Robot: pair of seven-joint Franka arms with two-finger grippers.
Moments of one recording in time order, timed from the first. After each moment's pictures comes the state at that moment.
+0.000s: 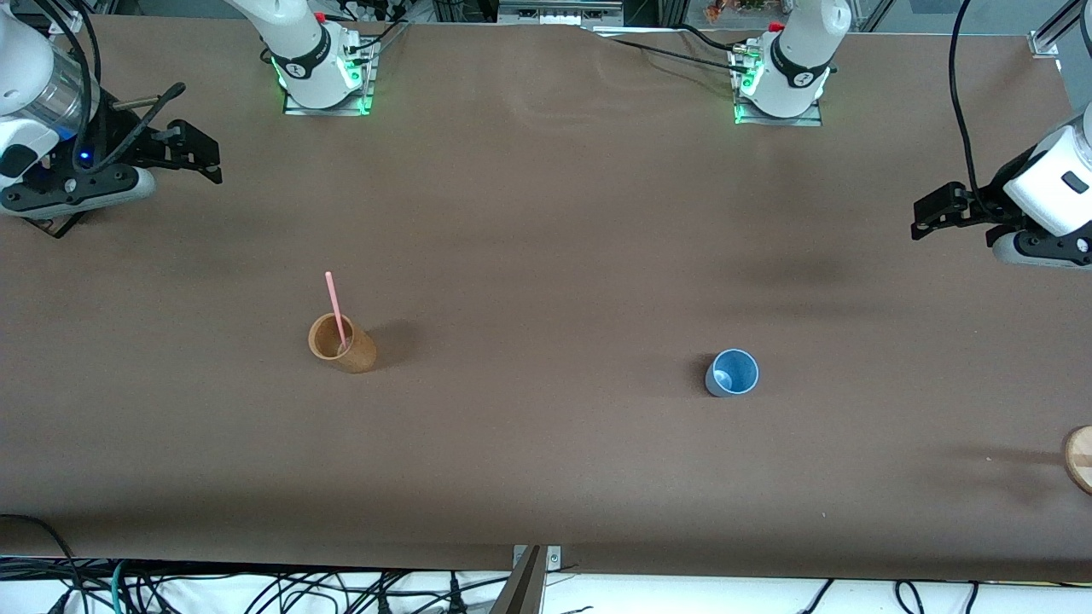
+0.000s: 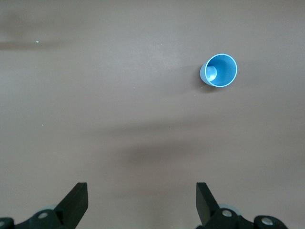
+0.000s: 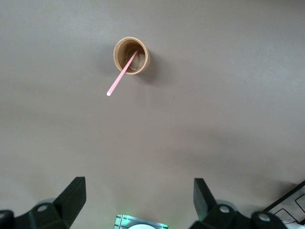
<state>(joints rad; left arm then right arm) 0.02 0.08 -0.04 -1.56 0.00 1.57 0.06 0.17 -0.01 -0.03 -1.61 0.01 1.50 -0.08</state>
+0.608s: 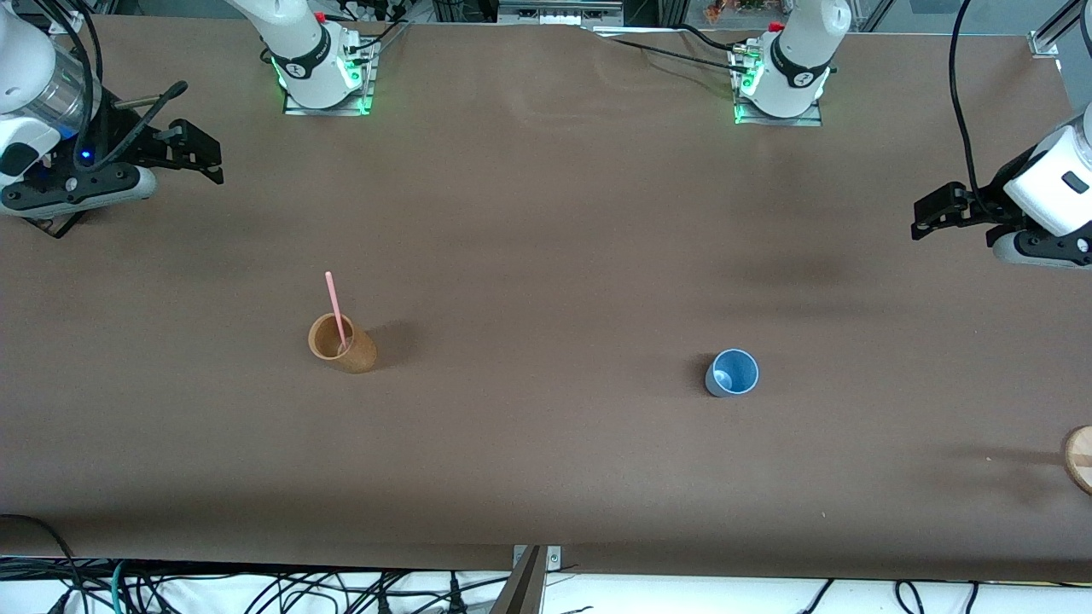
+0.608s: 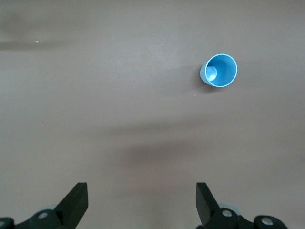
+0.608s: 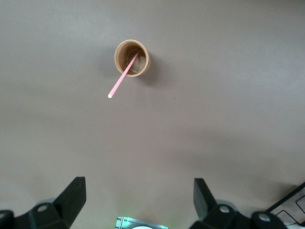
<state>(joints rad) 0.02 0.08 -0.04 -1.56 0.00 1.57 0.06 0.17 -0.01 -0.02 -1.61 0.01 1.51 -0.08</state>
